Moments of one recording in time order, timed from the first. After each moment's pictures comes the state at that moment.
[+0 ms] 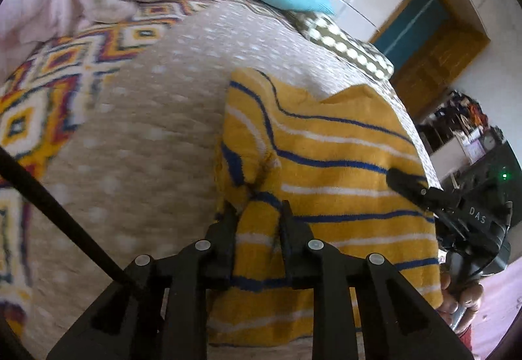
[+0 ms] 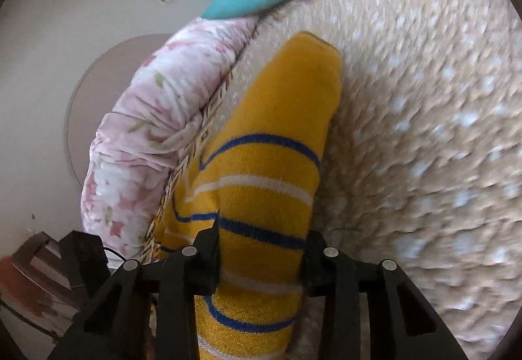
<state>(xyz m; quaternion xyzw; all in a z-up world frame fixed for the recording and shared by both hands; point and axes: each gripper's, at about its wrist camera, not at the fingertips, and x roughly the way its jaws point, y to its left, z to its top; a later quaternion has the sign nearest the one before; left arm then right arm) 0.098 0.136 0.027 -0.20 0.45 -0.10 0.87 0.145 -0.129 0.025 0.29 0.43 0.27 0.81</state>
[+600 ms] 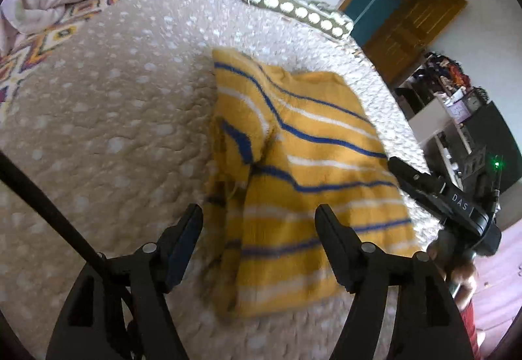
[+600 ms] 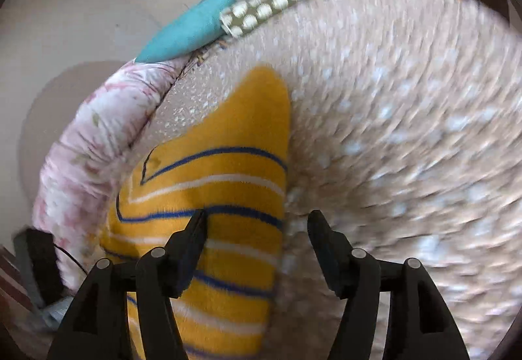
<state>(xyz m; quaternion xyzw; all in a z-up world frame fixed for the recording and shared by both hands) 0.087 0.047 0.036 -0.15 0.47 -0.17 0.85 0.127 -0.266 0.024 0.22 0.42 0.14 0.87</state>
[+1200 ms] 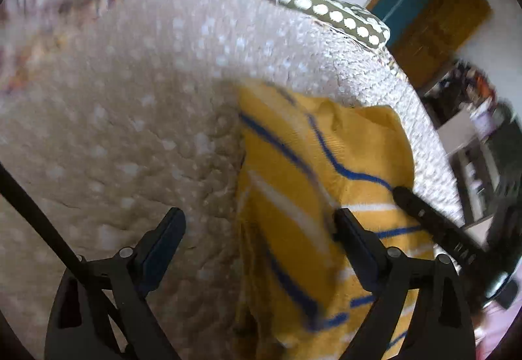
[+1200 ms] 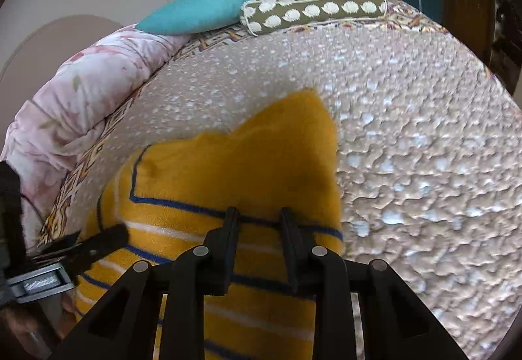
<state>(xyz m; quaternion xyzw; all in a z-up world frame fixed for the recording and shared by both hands) 0.199 0.041 0.003 -0.17 0.49 -0.12 0.84 0.182 -0.209 0.025 0.11 0.44 0.12 0.88</state>
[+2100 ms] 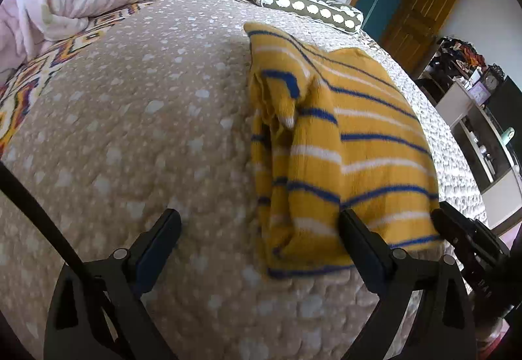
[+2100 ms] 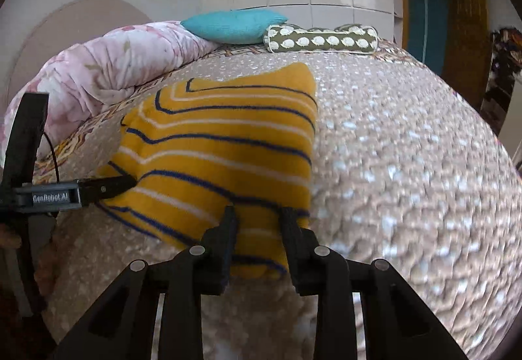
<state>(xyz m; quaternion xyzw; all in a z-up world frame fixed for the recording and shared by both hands) 0.049 0.047 -0.009 -0.08 0.44 -0.11 0.89 -0.002 -0.206 0.008 0.04 0.35 0.12 0.93</state>
